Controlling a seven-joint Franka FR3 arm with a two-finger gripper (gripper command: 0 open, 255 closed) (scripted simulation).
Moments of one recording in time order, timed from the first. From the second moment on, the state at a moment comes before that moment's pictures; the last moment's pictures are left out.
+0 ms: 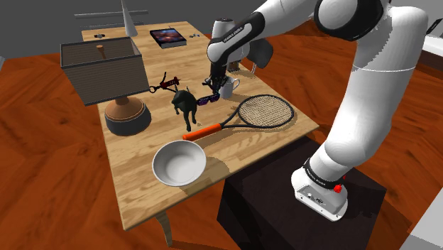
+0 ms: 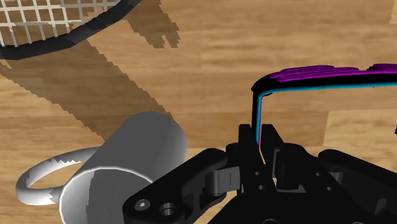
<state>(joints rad) -0.06 0.34 0.04 -2.02 0.03 2.38 0.17</state>
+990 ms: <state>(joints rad) -0.06 0.23 0.04 -1.96 0.04 2.21 0.18</state>
